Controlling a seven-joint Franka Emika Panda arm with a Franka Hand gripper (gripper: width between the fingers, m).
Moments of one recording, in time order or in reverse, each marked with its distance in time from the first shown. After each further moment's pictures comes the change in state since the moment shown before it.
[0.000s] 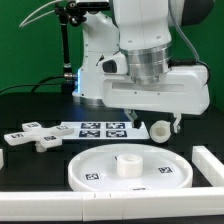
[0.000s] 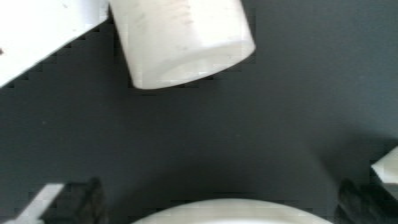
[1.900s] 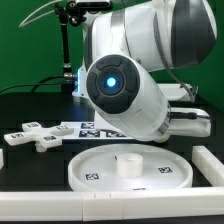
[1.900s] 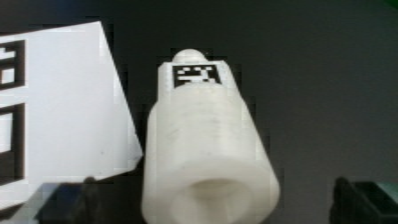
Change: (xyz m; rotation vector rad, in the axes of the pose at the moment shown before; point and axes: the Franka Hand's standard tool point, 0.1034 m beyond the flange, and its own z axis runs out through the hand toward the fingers) arm -0.026 0.004 0.024 -0.105 -0.875 -0.139
